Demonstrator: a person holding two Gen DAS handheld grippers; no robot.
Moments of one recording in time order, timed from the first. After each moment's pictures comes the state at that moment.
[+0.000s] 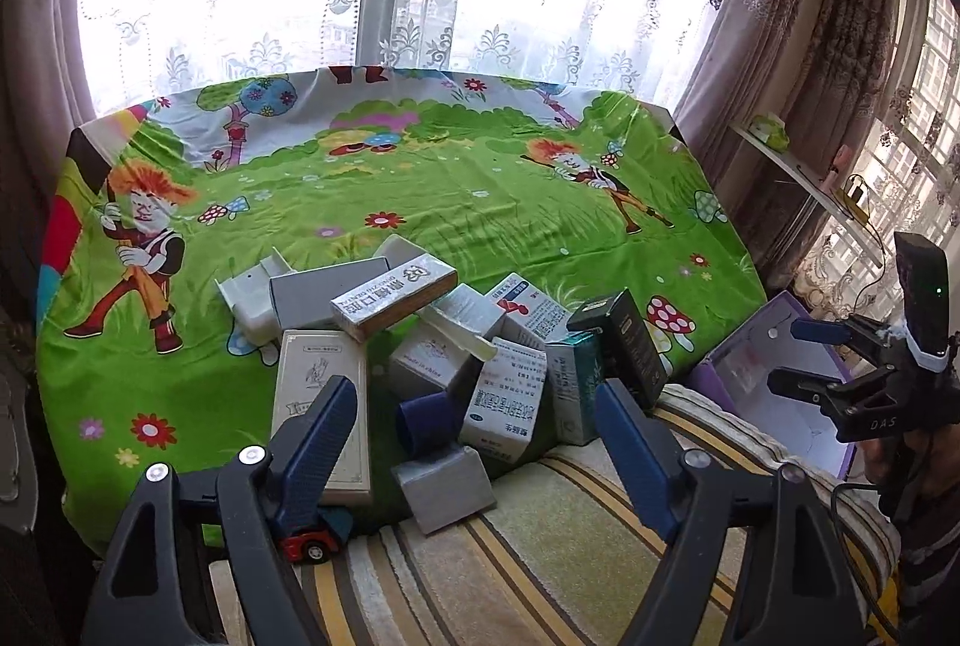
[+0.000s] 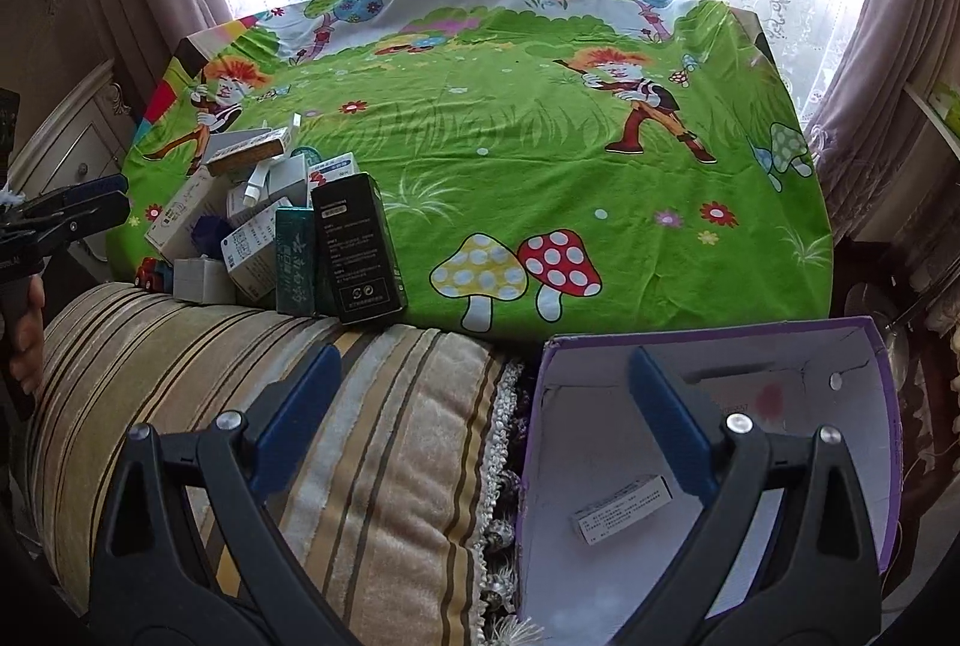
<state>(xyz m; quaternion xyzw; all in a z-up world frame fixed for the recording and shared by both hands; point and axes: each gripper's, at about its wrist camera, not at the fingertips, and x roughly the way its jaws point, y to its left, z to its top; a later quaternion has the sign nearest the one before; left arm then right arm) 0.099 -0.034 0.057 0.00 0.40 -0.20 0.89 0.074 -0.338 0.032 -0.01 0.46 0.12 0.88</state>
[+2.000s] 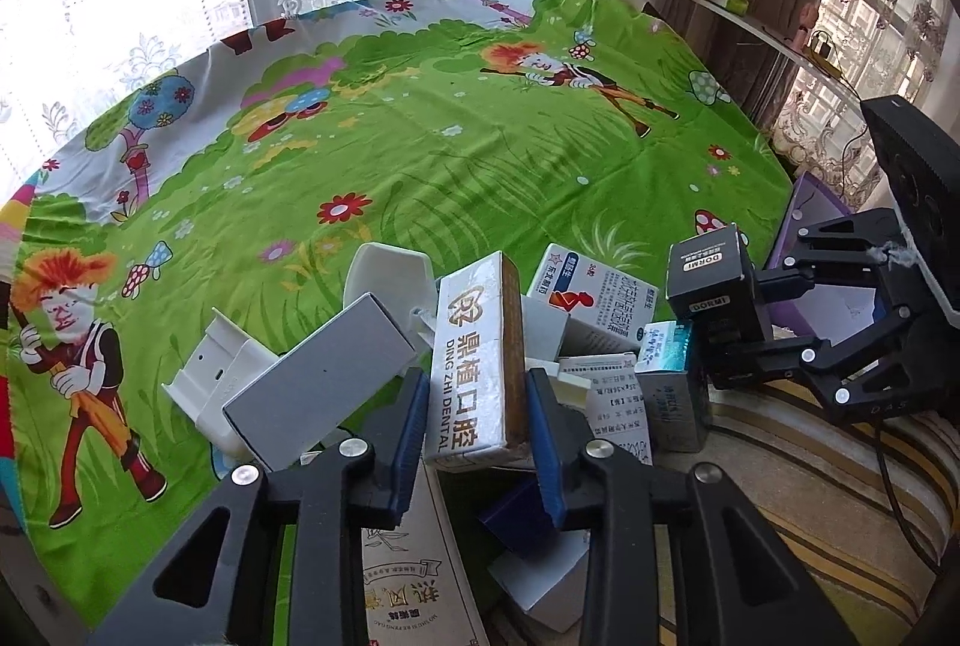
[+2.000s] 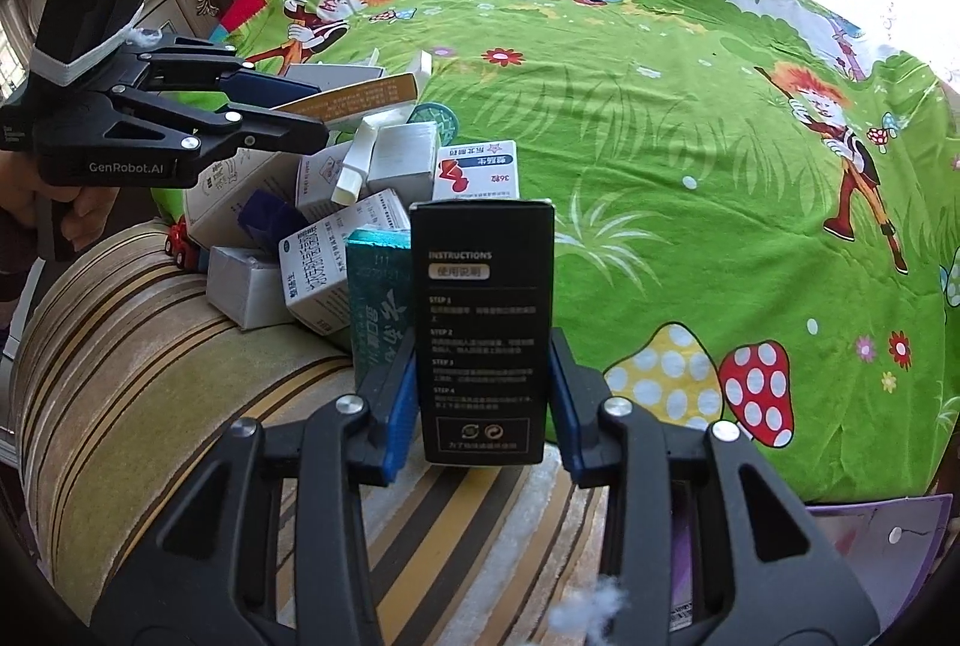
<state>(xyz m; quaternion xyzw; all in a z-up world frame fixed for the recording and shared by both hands) 0.189 -0.056 0.020 0.13 0.46 -0.28 0.83 0.143 -0.249 -0.004 -0.07 0.49 0.26 0.83</state>
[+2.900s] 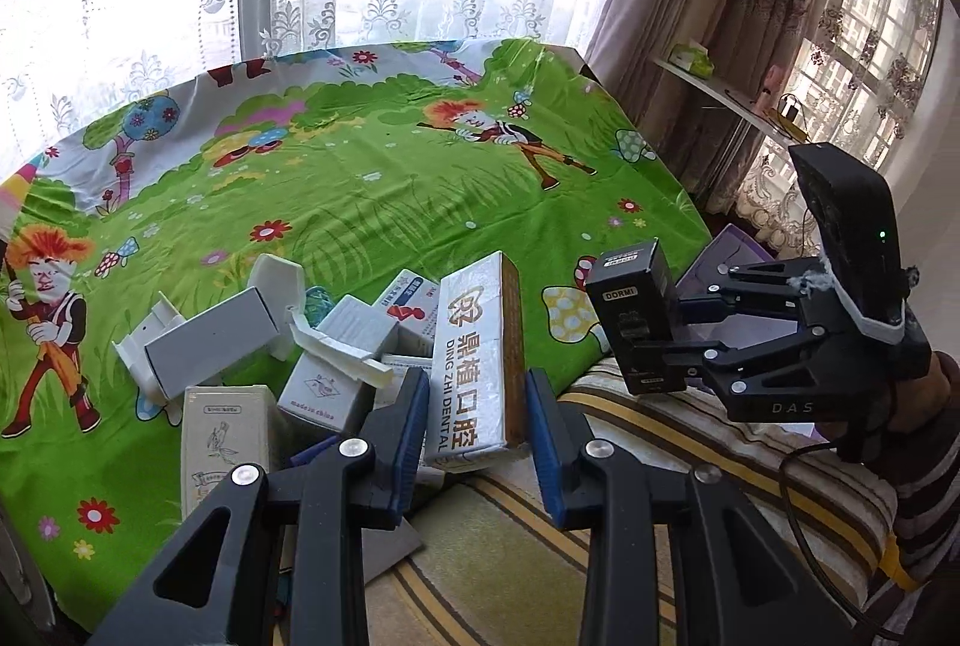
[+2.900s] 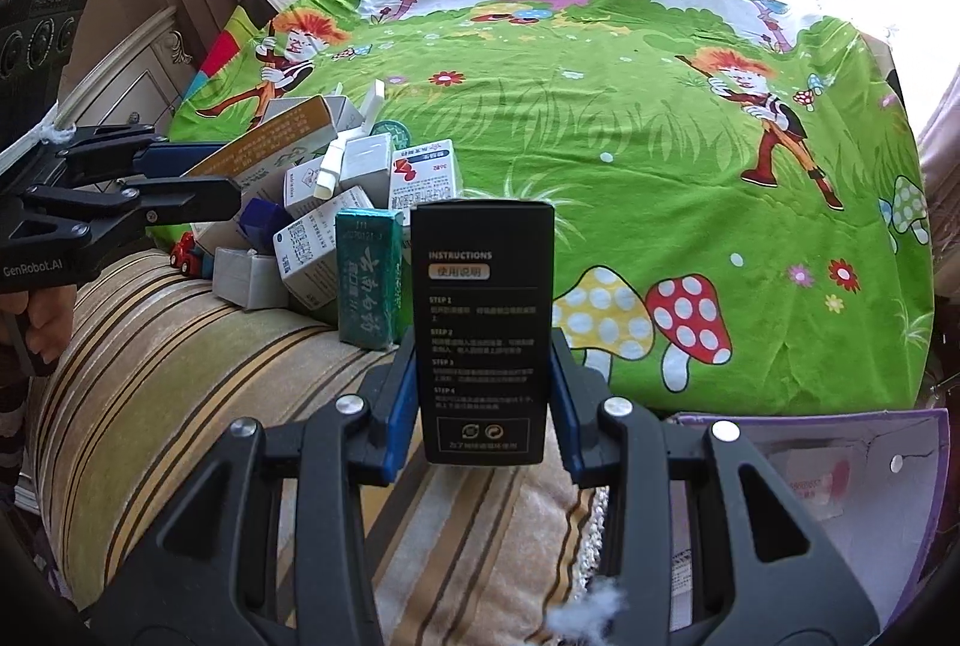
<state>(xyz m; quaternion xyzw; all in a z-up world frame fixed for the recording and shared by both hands) 0.113 -0.091 0.052 0.05 0.42 -0.30 0.85 0.103 -0.299 0.015 -0.03 0.47 0.20 0.86</state>
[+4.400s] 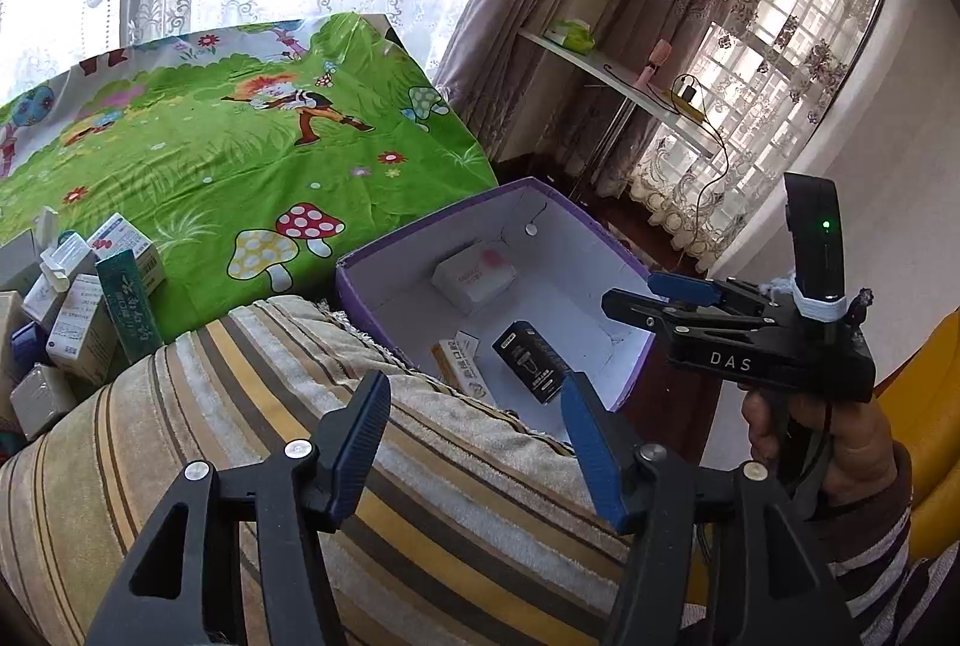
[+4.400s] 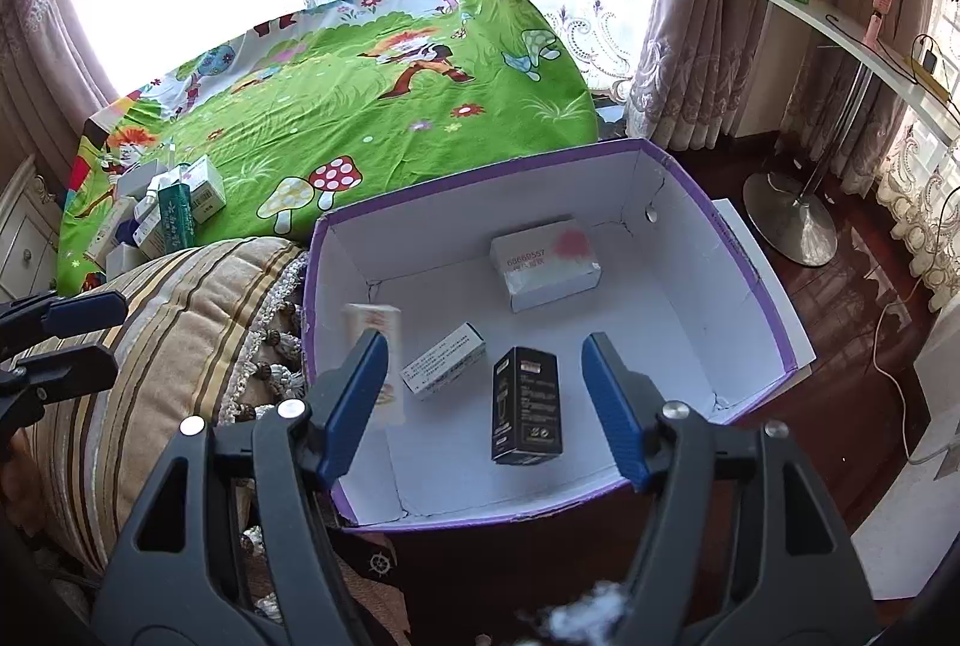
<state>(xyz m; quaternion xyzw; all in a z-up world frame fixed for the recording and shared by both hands) -0.028 -0.229 0.061 0.01 0.43 -0.38 0.82 -0.059 -0.482 0.037 0.08 0.44 -0.04 0.89</state>
